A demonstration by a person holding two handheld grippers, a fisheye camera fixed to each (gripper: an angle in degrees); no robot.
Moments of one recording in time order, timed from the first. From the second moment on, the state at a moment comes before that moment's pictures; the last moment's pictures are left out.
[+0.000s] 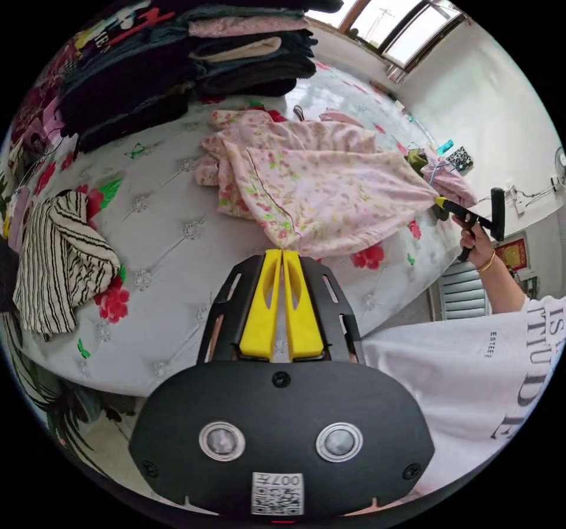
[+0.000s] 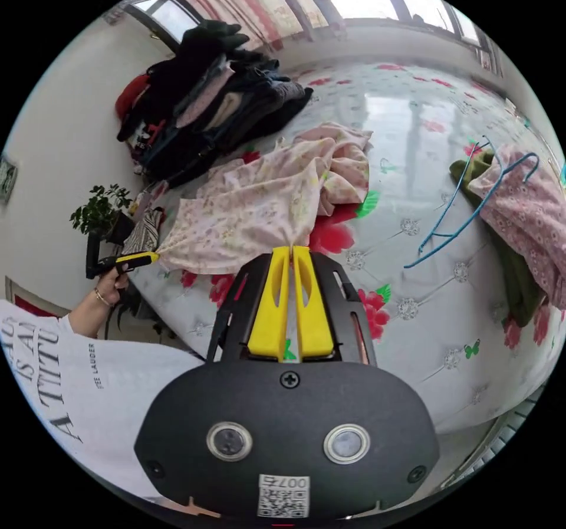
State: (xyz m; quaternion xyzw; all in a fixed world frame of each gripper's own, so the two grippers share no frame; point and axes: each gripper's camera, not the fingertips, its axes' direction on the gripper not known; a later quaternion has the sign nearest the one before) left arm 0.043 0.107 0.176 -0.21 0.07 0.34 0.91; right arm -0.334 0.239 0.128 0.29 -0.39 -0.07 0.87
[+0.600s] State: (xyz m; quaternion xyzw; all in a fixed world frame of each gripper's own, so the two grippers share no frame) left arm -0.033 0.163 0.080 -0.22 0.11 0.22 0.94; right arm -0.405 0.364 0.185 0.22 -0.34 -0.15 0.90
